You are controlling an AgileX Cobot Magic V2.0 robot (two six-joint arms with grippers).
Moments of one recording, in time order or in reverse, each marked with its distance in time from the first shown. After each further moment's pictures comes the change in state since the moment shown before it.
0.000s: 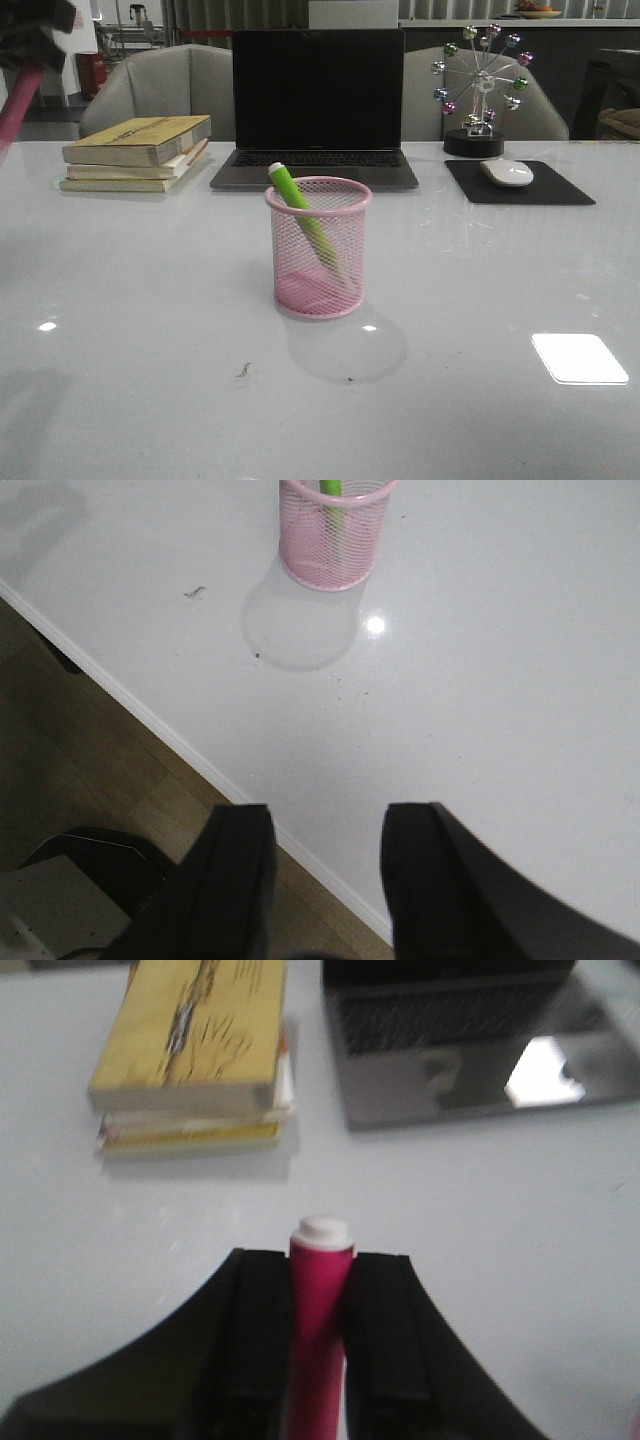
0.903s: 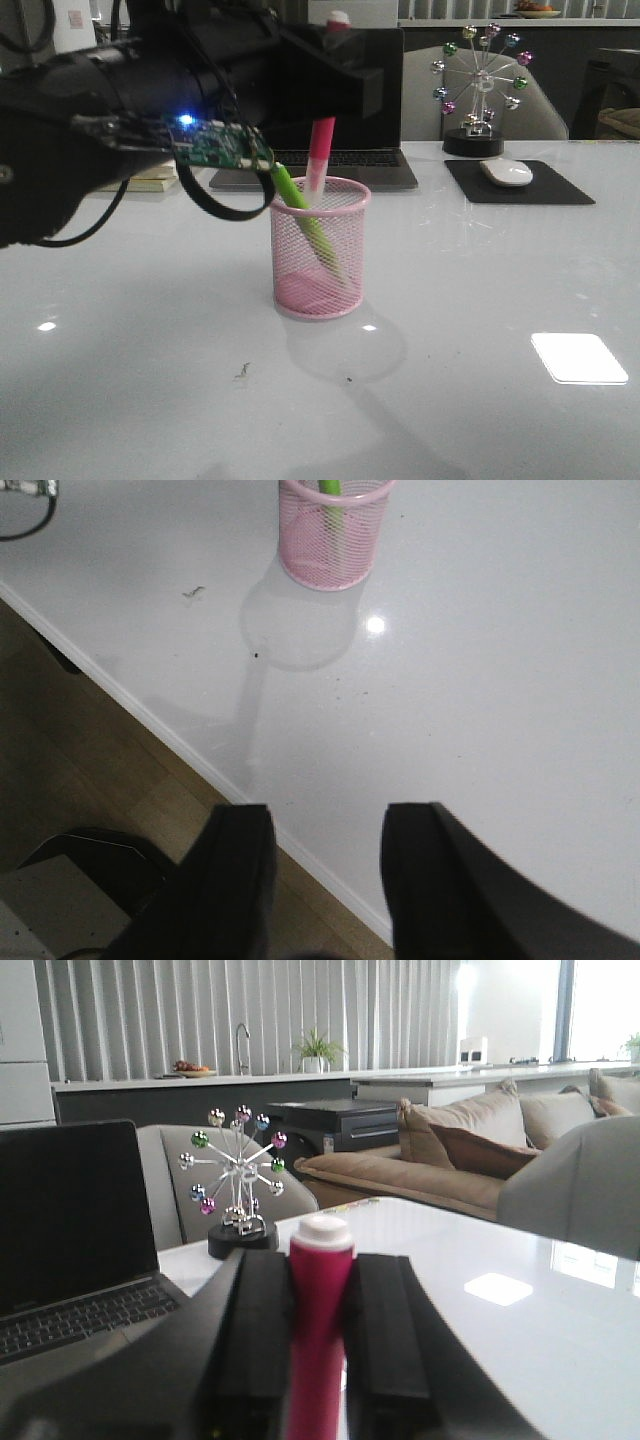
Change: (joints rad) left arm -0.519 0.399 0.143 -0.004 -1.080 0.000; right arm 0.000 0.000 0.000 0.000 0.000 0.000
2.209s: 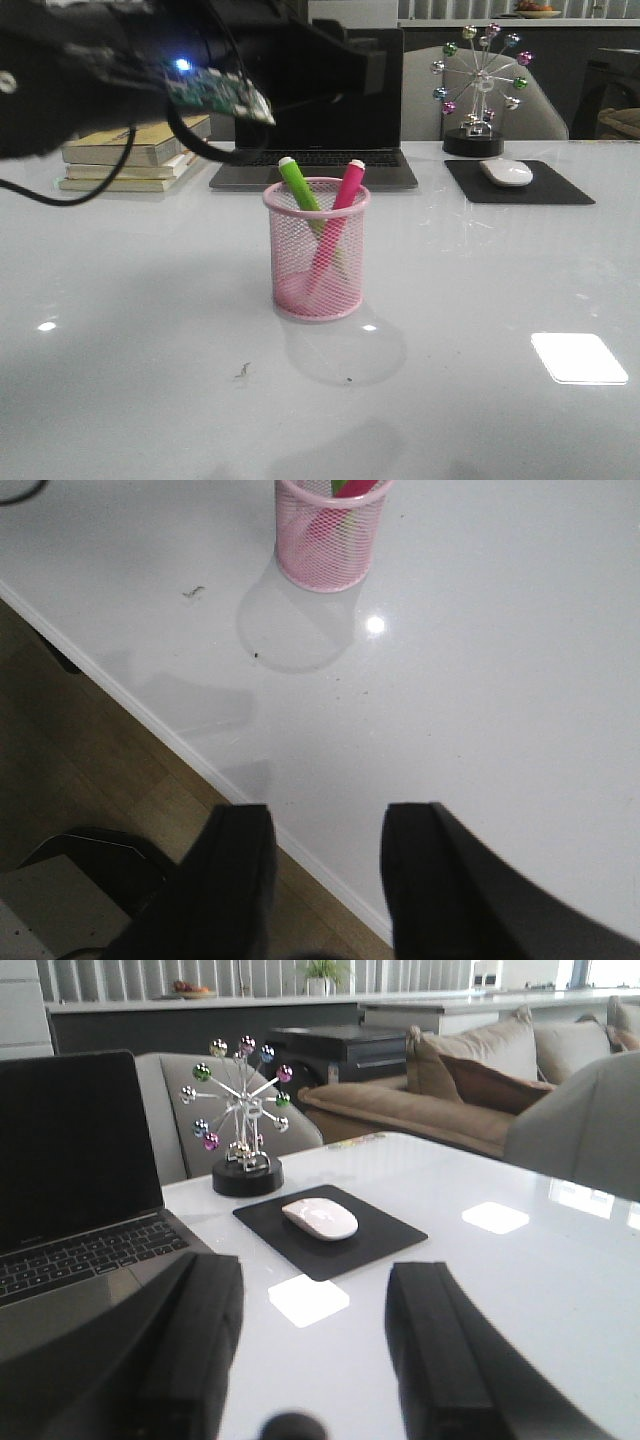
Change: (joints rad) left arm 0.014 -0.110 -0.067 -0.004 0.332 0.003; right arm 0.000 0.000 0.000 0.000 0.000 0.000
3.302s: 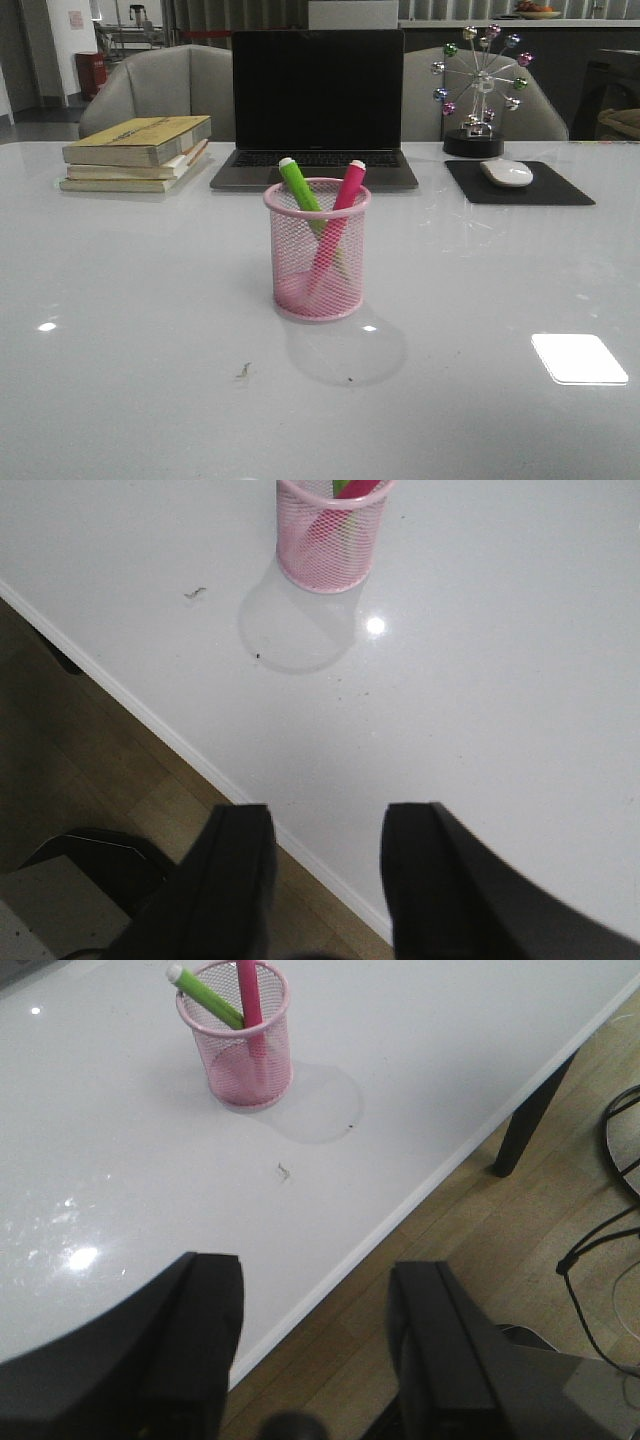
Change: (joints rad) left arm 0.000 -1.089 0.038 0.031 1.736 0.029; right arm 0.000 0.000 0.000 0.000 0.002 0.000
